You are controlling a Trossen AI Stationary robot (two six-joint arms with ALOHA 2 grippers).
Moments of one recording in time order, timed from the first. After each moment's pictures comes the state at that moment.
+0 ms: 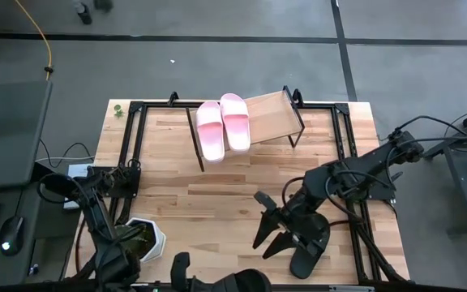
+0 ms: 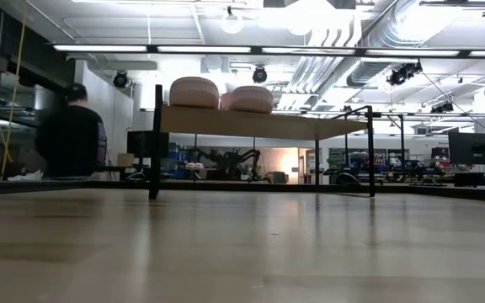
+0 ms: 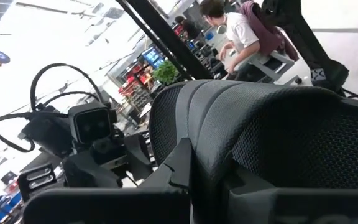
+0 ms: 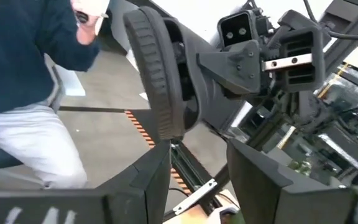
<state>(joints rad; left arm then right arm) -0.87 2.01 2.15 -0.10 -1.01 0.75 0.48 1.52 1.59 -0.15 -0.34 -0.57</state>
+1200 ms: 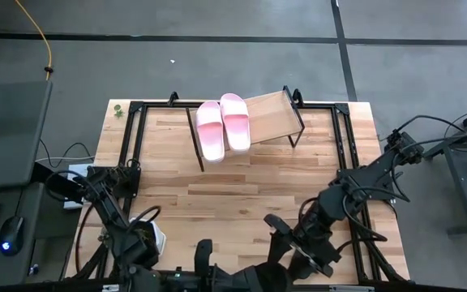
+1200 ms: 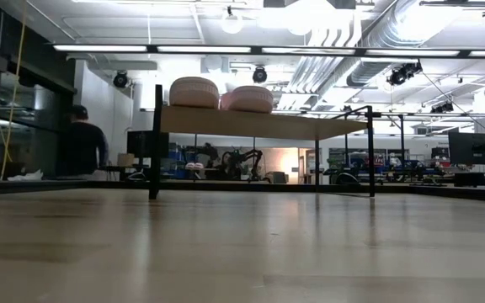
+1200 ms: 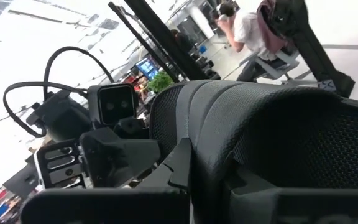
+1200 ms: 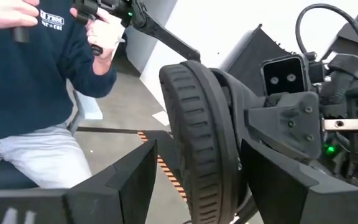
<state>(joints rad) -0.75 2.02 2.15 -0.07 -0.84 0.75 0.61 1.53 1.59 -0.07 -0.30 -0.54</state>
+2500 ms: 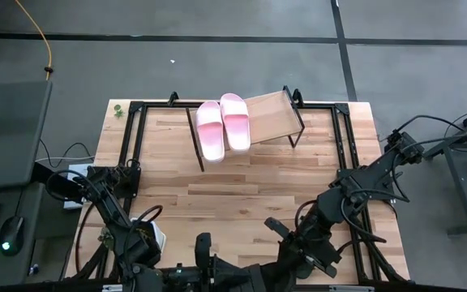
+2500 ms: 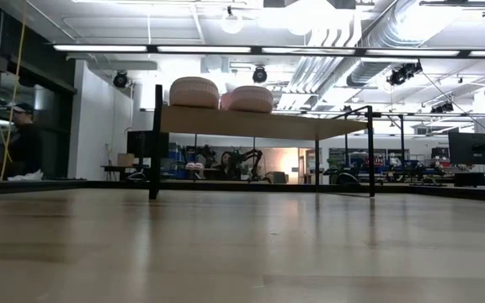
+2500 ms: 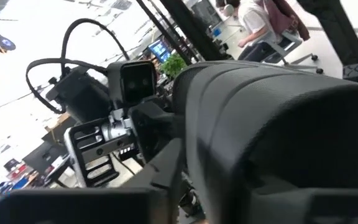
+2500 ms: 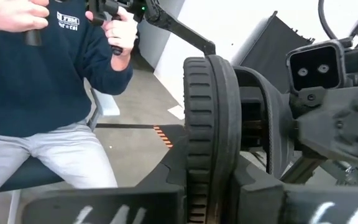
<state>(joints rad) -0.73 2.02 2.15 -0.09 -0.94 0.72 0.61 1.53 1.59 -0.13 -0.32 -0.50</state>
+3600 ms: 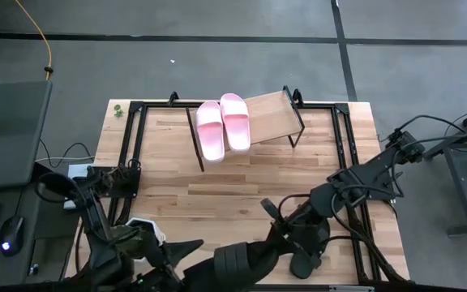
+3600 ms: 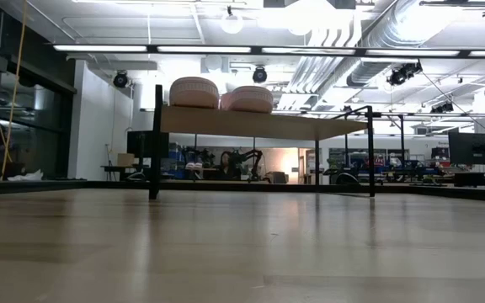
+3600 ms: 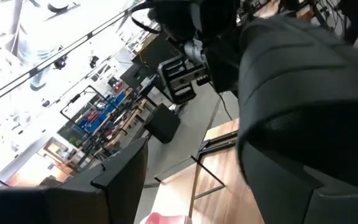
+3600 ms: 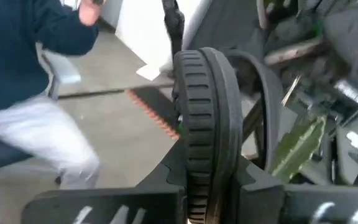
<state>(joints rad) -0.90 2.01 2.15 -0.11 -1.59 0.79 0.56 1.52 1.59 -0.27 -0.13 -0.45</state>
